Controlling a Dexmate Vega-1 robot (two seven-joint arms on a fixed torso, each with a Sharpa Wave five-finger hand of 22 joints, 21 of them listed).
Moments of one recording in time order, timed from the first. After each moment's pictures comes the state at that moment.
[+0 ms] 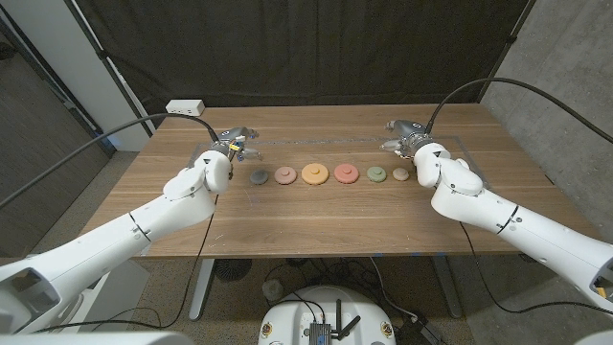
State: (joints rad) left arm 0.77 0.91 0.66 -2.02 0.41 0.76 0.09; left_hand 0.92 -0.07 0.35 -0.16 0.29 0.37 -0.01 0.23 0.20 0.39 -0.12 0.23 0.27 1.01 -0.16 1.27 0.61 0.82 -0.10 1.04 0.54; right arm -0.69 -0.84 -0.75 -1.97 -0.51 -0.77 0.04; right_hand 0.91 -0.04 0.41 -0.16 0.29 0.34 -0.03 0.23 0.27 0.35 -0.09 0.21 0.62 0.89 -0.12 1.35 1.15 0.97 -0.15 1.14 0.48
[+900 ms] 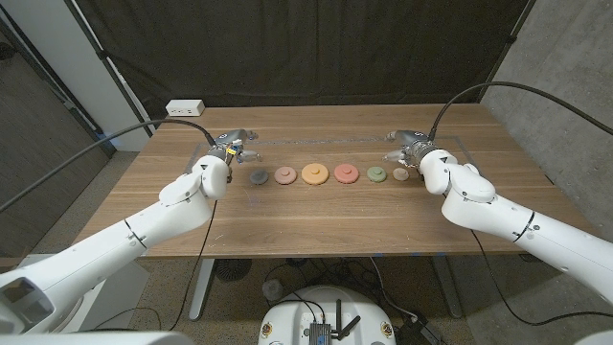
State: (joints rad) left arm 0.83 0.90 0.61 -2.02 0.36 0.72 0.16; left_hand 0.92 -0.06 0.33 -0.16 0.29 0.39 -0.02 0.23 0.20 0.41 -0.12 0.23 0.27 1.01 -0.16 1.28 0.60 0.82 -0.10 1.07 0.53; right arm -0.74 -0.92 -0.75 -2.05 -0.50 -0.77 0.10; right_hand 0.92 -0.05 0.39 -0.16 0.29 0.33 -0.04 0.22 0.26 0.33 -0.09 0.20 0.60 0.88 -0.12 1.33 1.13 0.95 -0.14 1.16 0.45
